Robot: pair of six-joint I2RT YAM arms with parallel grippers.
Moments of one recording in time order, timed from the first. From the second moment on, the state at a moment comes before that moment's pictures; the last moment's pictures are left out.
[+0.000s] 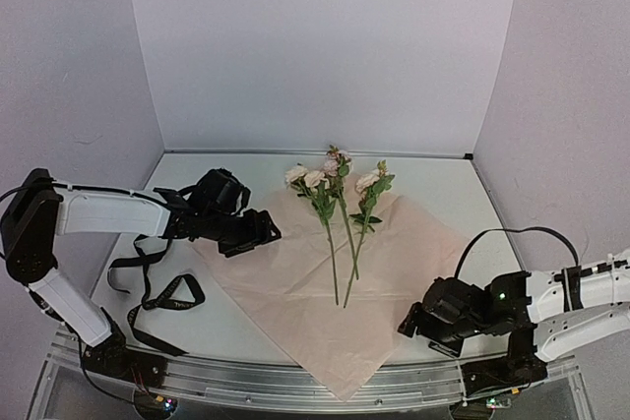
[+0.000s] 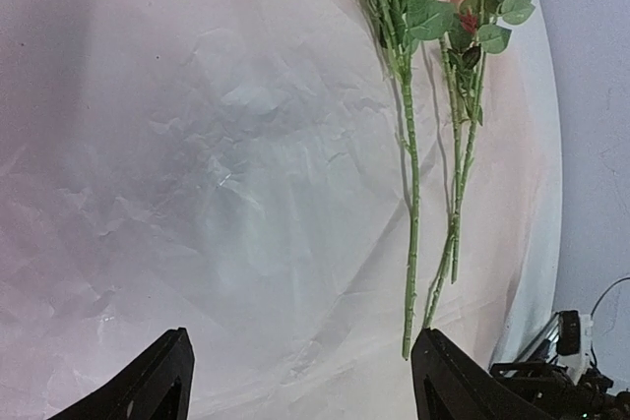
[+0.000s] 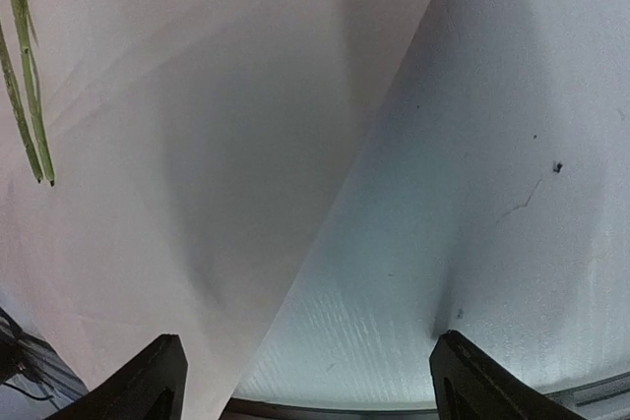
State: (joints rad) left arm -0.77 1.56 0.92 -0.18 0.11 -0.88; right arm 1.18 1.07 0.42 -0.51 0.13 1.52
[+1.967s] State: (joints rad) left arm -1.15 1.23 0.80 -0.08 0.40 -0.28; right arm 1.23 1.26 0.60 -0.17 0.43 2.04
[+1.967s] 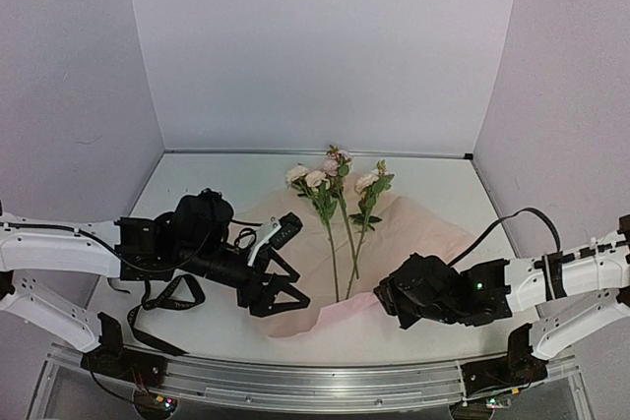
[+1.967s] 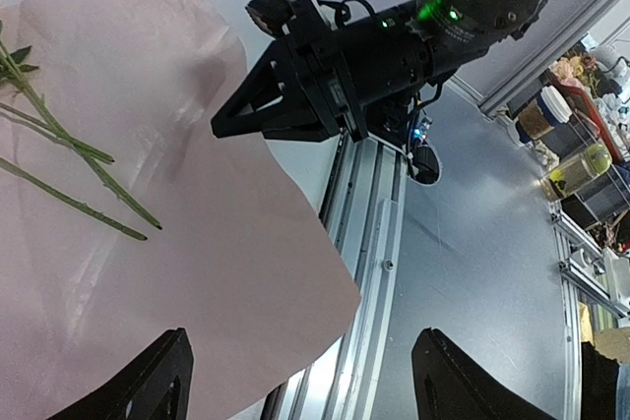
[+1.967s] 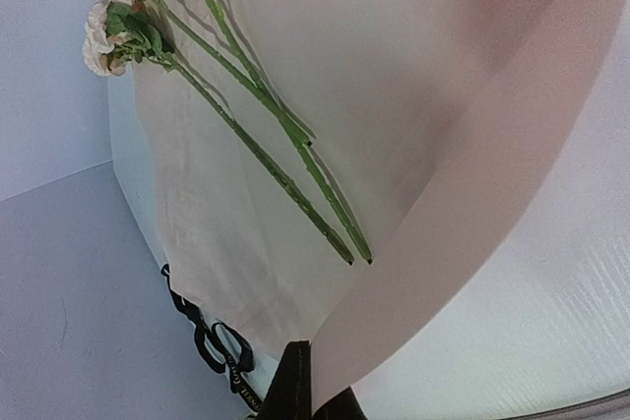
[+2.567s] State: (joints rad) left arm -1.28 1.44 0.88 -0.07 0.28 -0.28; right arm 1.23 1.26 0.62 -0.20 0.42 2.04
